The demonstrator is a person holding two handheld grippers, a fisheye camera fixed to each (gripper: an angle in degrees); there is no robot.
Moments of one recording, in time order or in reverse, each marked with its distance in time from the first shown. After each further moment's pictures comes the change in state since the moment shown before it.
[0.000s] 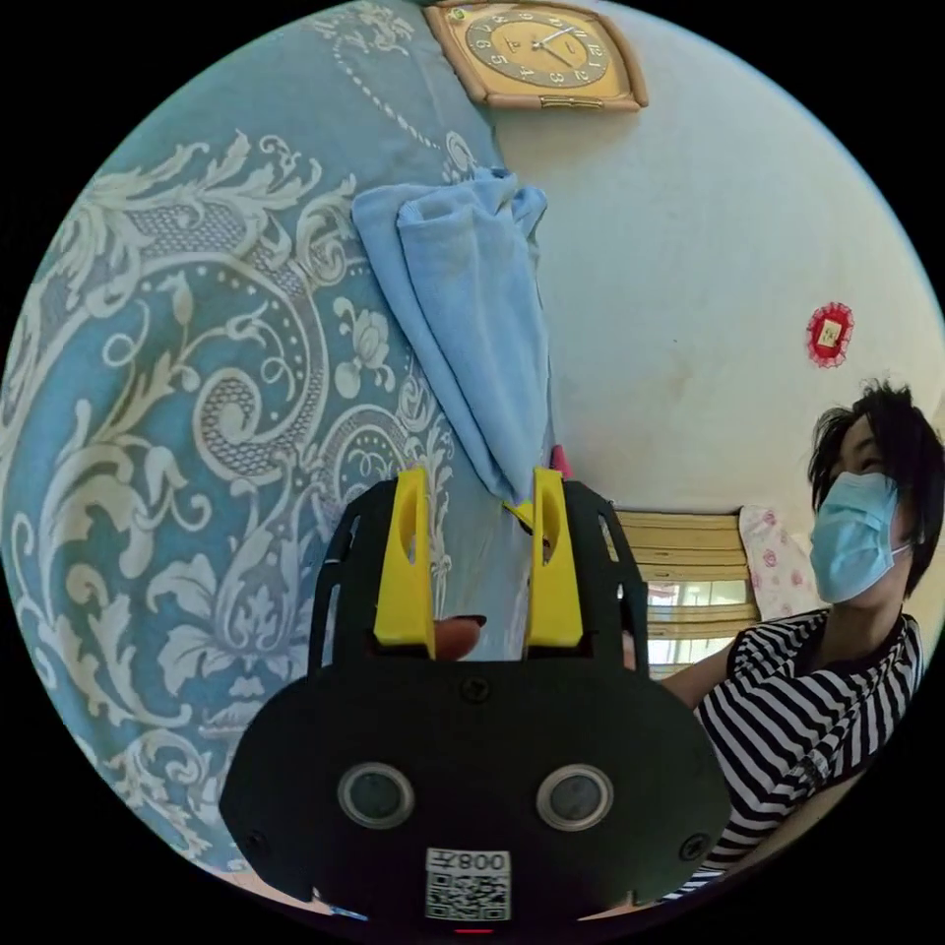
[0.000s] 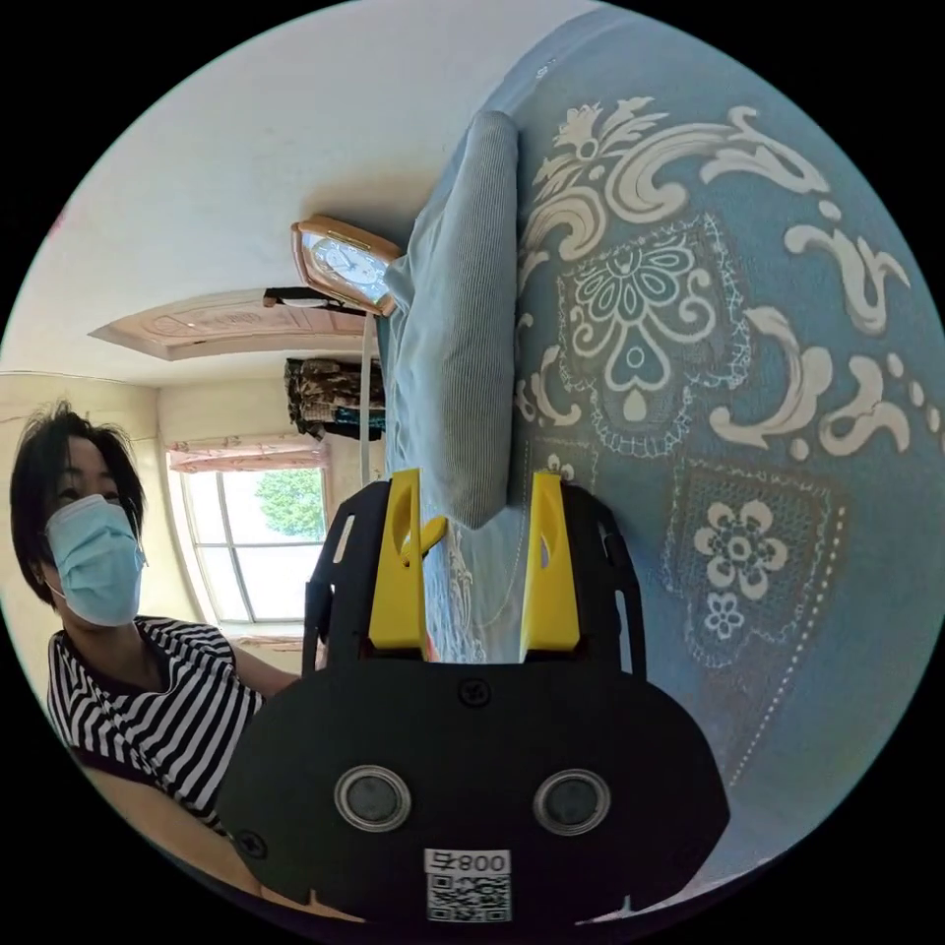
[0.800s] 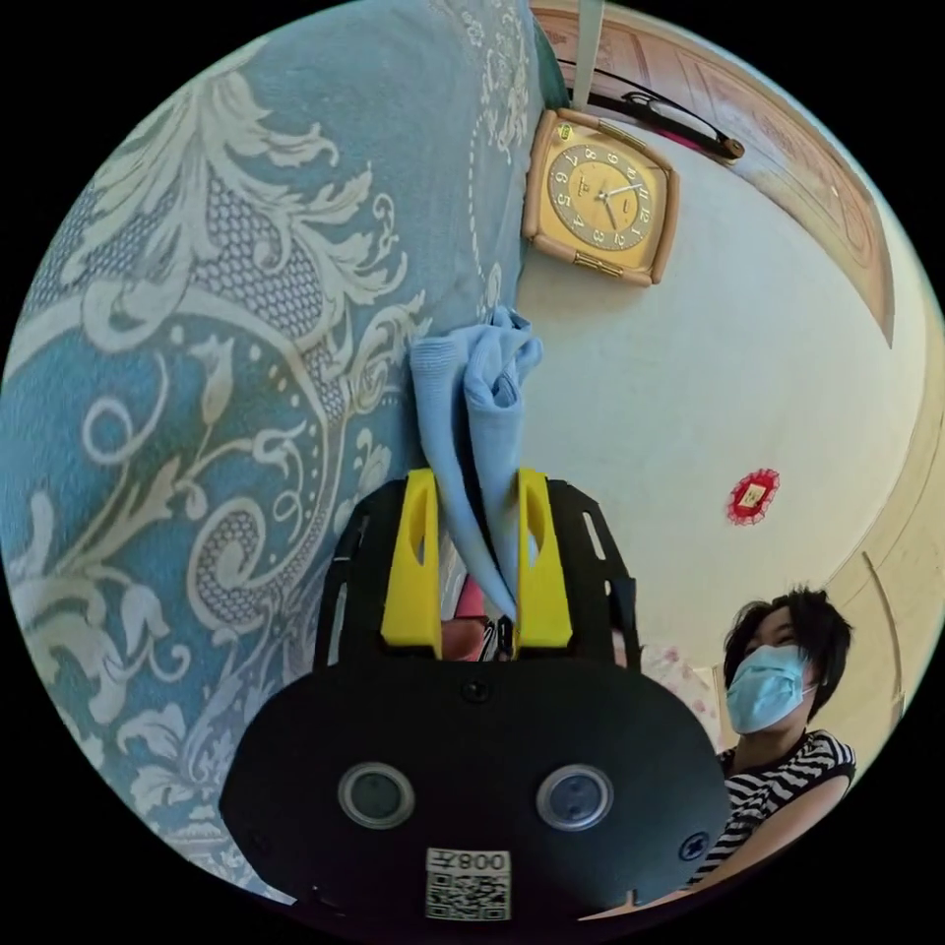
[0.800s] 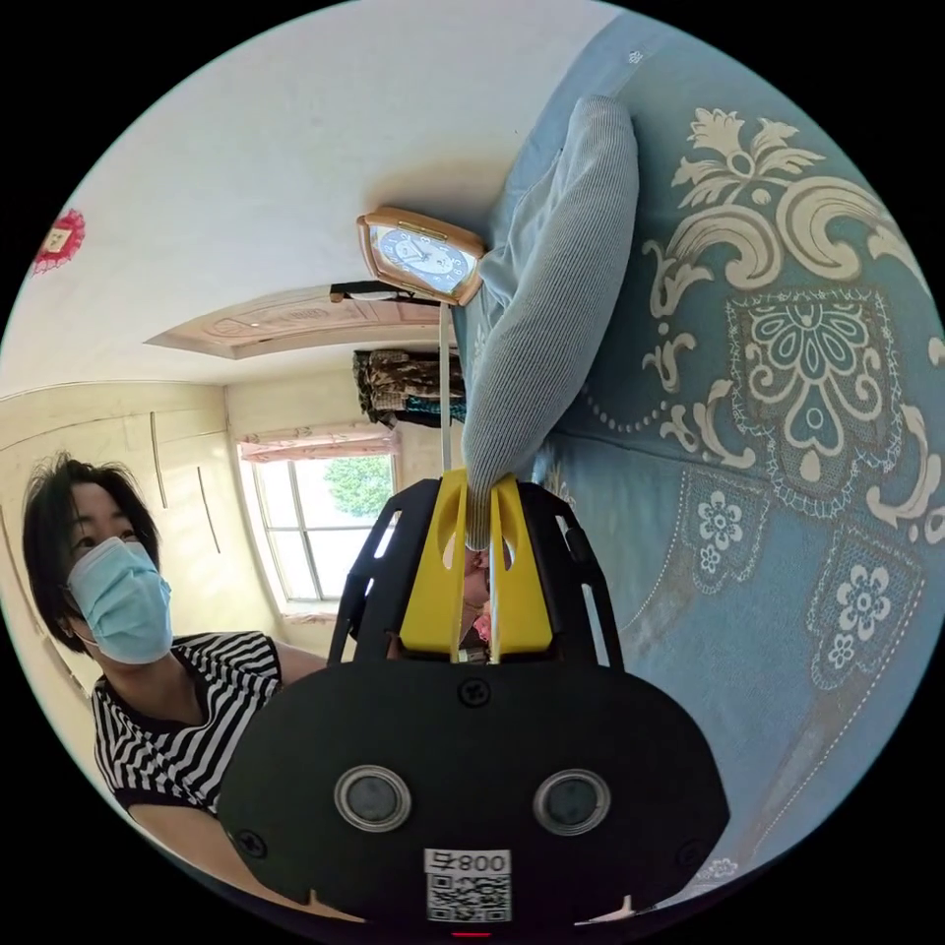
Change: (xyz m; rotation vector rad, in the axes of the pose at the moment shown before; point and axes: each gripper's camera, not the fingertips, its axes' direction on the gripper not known) left arm 0.039 0.012 0.076 0.392 0.279 -0.251; right arm 0.002 0.095 -0.194 -0.072 -0.200 0.005
